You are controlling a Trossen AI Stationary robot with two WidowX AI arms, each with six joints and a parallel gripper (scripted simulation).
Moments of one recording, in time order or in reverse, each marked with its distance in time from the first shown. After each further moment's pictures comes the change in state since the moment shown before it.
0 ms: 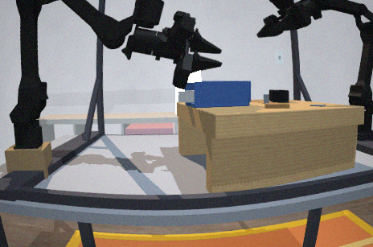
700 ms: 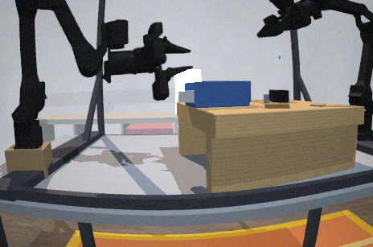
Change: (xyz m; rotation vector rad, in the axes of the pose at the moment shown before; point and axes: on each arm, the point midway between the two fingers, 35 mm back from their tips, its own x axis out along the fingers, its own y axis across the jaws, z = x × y) left arm 0.000 0.000 0.000 0.000 0.000 0.000; right arm -0.056 0.022 -0.061 0.419 0.047 0.309
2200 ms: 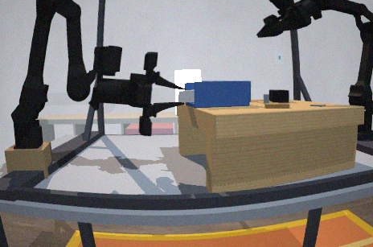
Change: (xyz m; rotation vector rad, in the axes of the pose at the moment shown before) left arm 0.000 0.000 0.000 0.000 0.000 0.000; right arm -0.033 -0.089 0.014 0.210 -0.119 -0.152
